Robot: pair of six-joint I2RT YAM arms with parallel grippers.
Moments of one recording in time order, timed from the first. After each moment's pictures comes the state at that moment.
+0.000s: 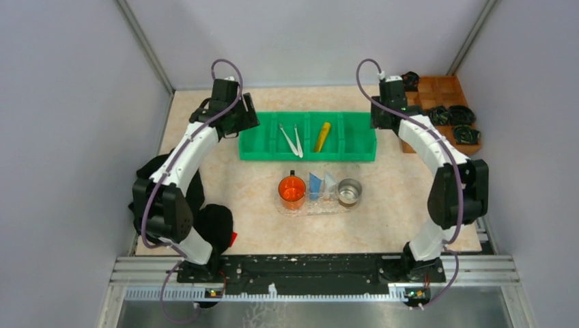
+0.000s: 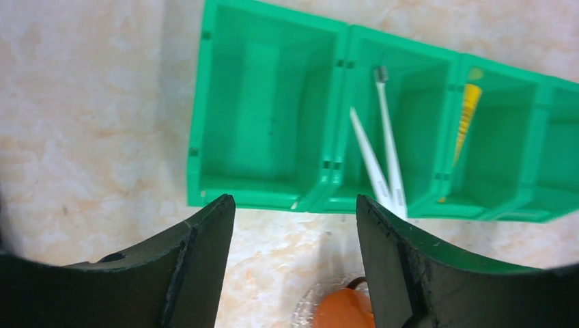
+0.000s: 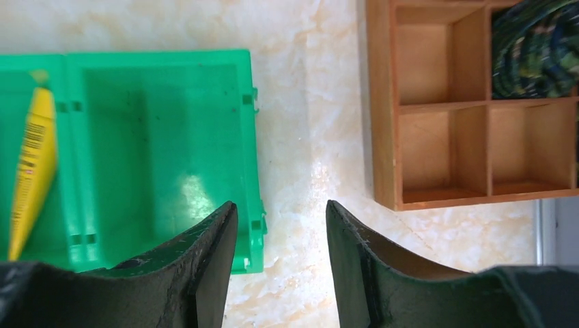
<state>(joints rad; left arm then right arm) -0.27 1.60 1.41 -0.56 -0.10 -0.46 0.22 1.72 1.40 -0.48 0.29 0.12</state>
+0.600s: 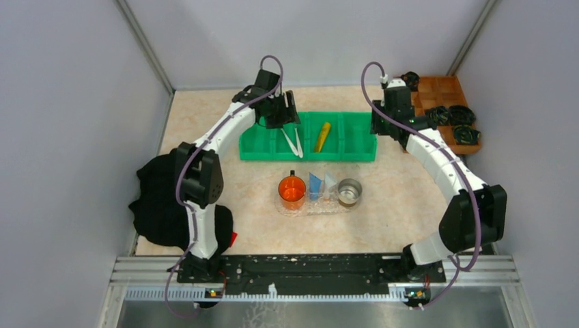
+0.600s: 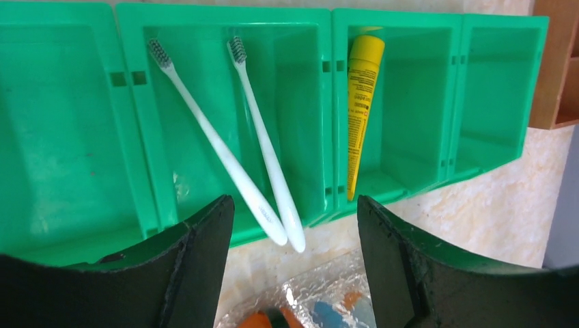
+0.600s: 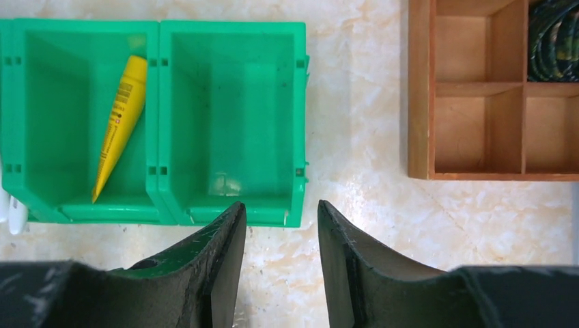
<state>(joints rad) -0.42 1.99 1.79 -0.61 0.13 -0.51 0.26 1.49 1.29 -0.49 0.20 0.16</state>
